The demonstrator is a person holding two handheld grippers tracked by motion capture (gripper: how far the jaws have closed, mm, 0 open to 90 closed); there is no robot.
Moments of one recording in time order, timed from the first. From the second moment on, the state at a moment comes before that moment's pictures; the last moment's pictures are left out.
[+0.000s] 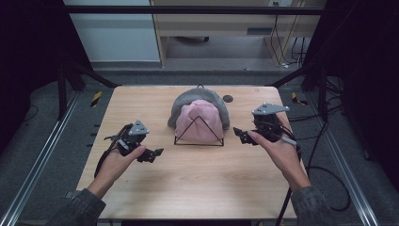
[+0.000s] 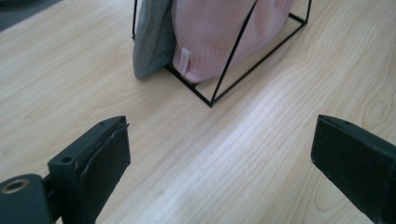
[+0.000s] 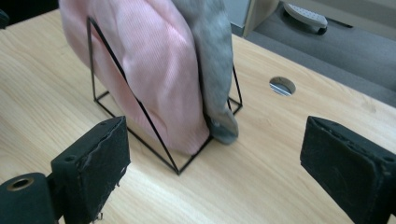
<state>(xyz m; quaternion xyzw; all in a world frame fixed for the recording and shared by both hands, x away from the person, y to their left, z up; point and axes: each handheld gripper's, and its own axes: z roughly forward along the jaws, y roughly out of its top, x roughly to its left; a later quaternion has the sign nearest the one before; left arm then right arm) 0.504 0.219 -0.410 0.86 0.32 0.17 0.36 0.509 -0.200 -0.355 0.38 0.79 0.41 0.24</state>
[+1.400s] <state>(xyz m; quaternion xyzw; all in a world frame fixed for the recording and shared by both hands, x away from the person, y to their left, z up) 0.495 0.224 -0.494 0.91 0.30 0.10 0.28 0.497 -0.176 -0.491 0.43 0.81 0.36 0.15</state>
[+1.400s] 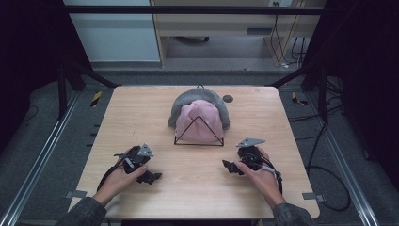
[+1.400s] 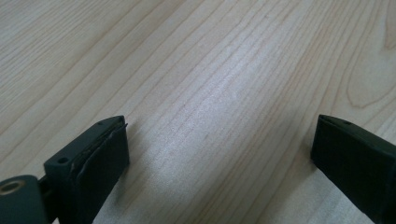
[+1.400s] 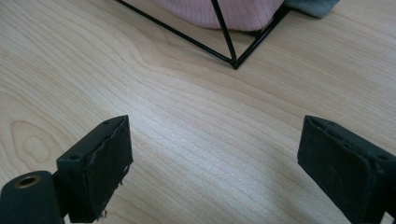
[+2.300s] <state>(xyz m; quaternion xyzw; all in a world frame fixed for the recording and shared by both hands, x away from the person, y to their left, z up) 0.495 0.231 -0.501 0.89 0.31 0.12 0.32 0.487 -0.175 -0.512 0.43 0.81 0.35 0.19</state>
